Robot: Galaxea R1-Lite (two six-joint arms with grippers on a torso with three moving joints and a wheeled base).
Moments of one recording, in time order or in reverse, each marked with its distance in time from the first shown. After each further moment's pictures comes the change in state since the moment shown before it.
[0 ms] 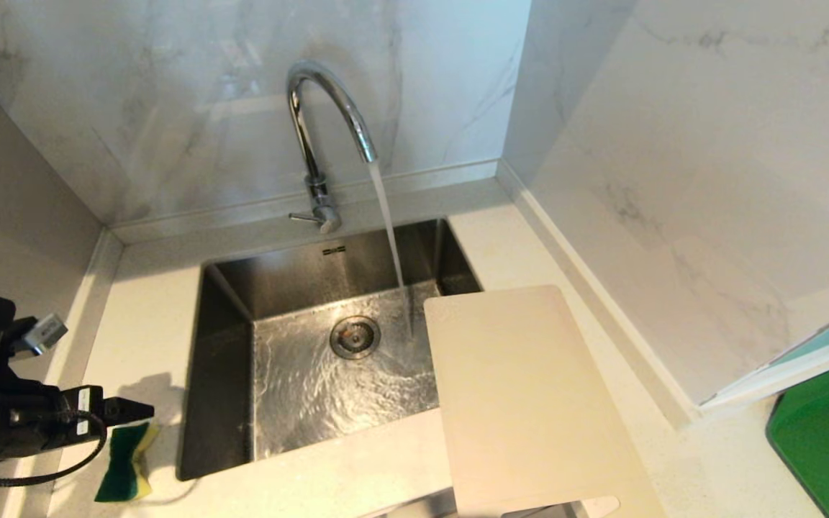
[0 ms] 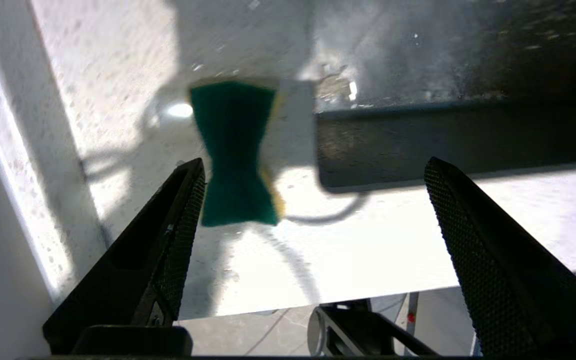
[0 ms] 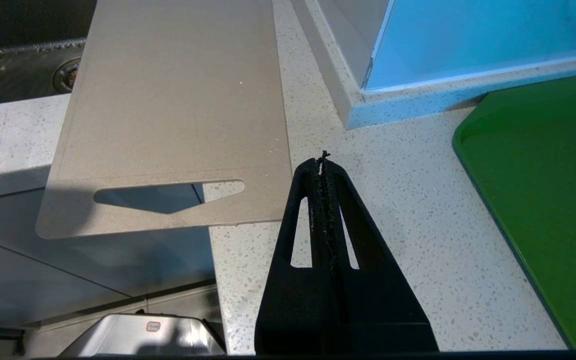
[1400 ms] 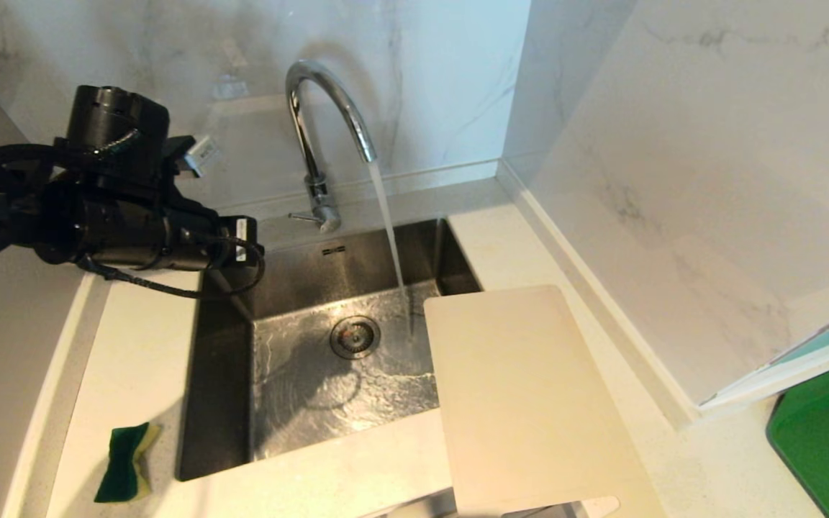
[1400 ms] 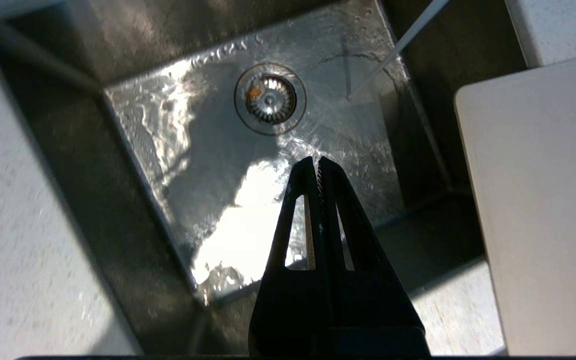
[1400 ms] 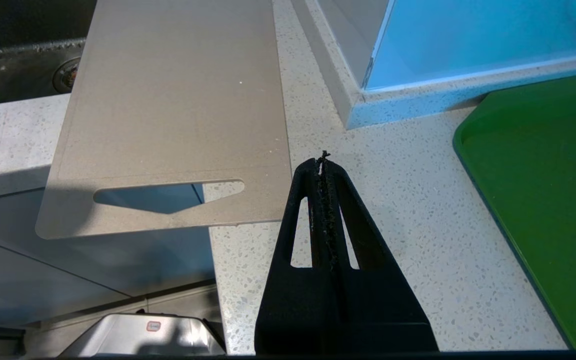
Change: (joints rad) left arm -0.390 0.322 -0.793 0.138 0.162 0.070; right arm 0.001 0.000 0.000 0.000 0.000 0.000
